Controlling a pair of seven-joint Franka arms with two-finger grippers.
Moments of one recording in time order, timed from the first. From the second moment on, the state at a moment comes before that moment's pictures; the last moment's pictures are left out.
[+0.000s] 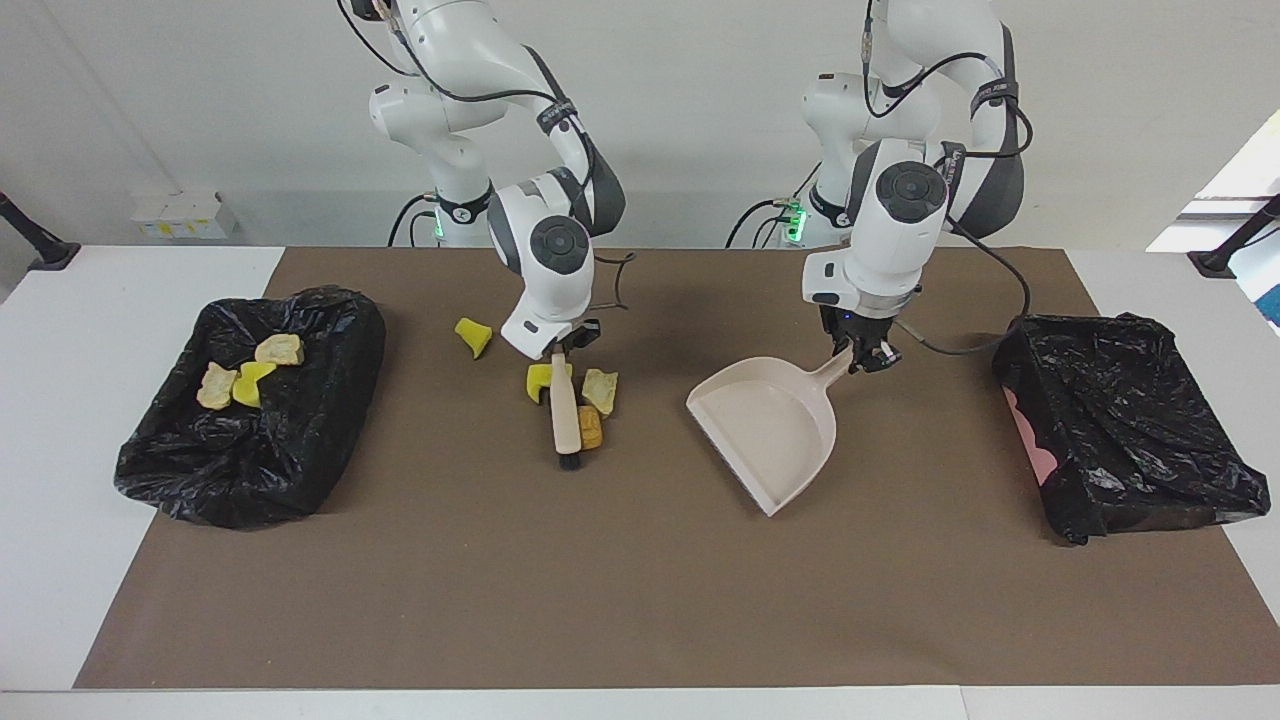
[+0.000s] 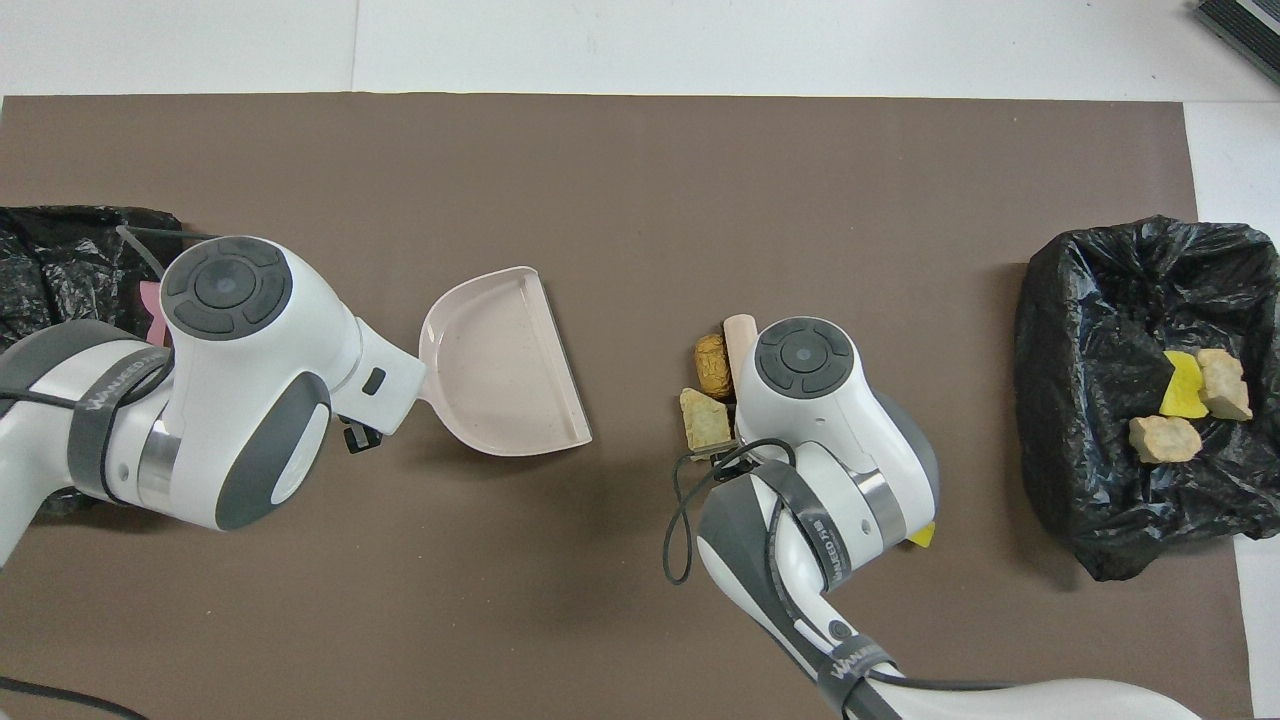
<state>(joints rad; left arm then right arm) -0.37 0.07 0.02 -2.00 0.11 1.96 0.91 0.38 0.21 0.10 -2.02 0.00 1.94 0.35</state>
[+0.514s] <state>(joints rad) -0.38 0.06 0.01 -2.13 0.19 2.11 0.94 0.28 0.07 0.09 -2.05 0.00 1.73 0.42</state>
